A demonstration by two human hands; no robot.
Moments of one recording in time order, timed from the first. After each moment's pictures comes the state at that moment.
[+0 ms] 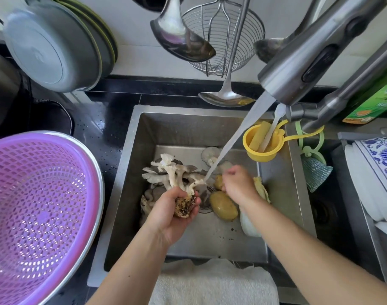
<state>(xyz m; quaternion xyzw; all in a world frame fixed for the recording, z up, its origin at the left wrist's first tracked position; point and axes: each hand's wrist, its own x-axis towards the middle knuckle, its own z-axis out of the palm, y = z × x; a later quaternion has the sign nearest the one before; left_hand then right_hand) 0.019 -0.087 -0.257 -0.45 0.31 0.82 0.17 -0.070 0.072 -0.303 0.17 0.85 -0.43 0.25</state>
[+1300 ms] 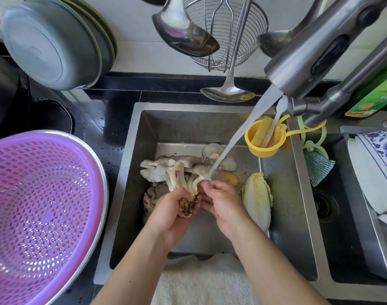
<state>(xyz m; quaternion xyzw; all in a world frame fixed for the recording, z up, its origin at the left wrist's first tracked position) 0.030 -0.096 -0.273 -0.37 0.34 0.85 0.17 -0.009 0.032 -0.292 0.26 0.58 -0.71 0.29</state>
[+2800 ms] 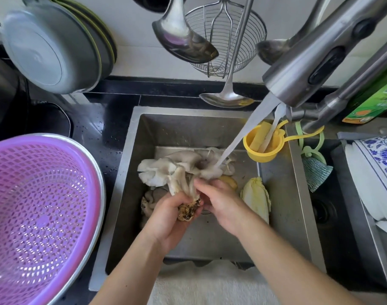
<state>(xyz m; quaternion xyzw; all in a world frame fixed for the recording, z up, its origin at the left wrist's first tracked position) 0.031 -0.094 -0.263 -0.32 0.37 0.85 0.18 -0.026 0.035 -0.277 0.19 0.60 -0.68 0.36</state>
